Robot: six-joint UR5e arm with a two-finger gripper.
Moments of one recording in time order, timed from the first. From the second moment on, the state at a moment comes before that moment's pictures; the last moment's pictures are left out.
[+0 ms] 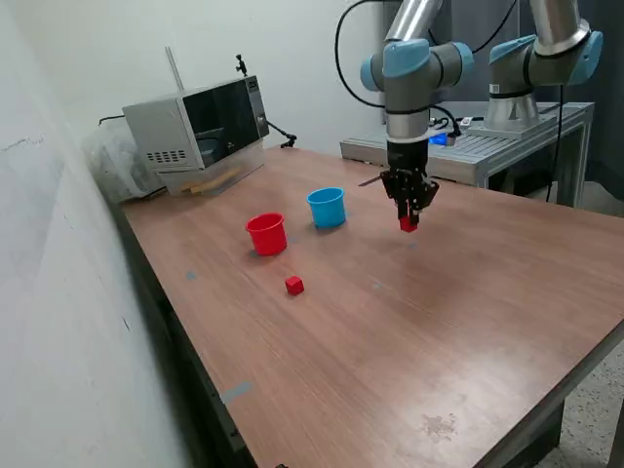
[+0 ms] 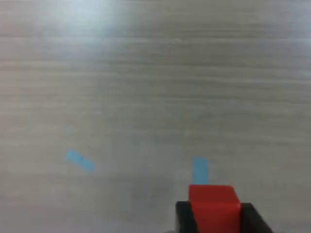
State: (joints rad) arm 0.09 -1.03 1.75 -2.35 -1.64 3.24
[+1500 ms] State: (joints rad) arm -0.23 -0.85 1.27 -2.22 -1.65 3.20
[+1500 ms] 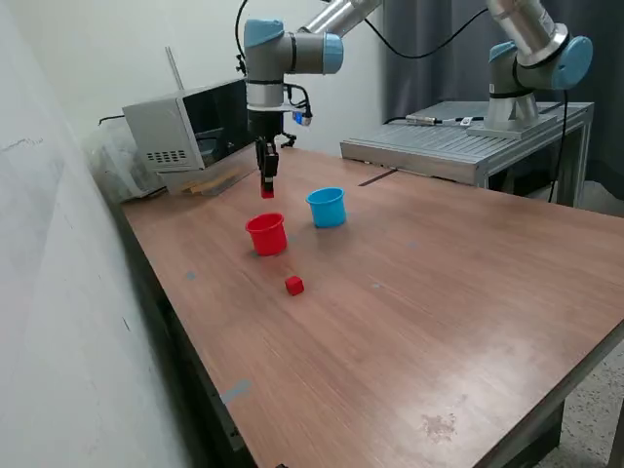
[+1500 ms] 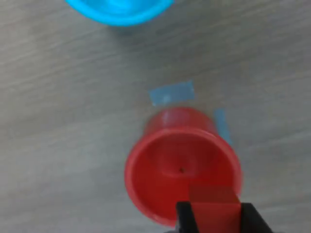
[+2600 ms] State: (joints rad) arm -0.23 -0.80 1.28 -2.28 -1.65 3.20
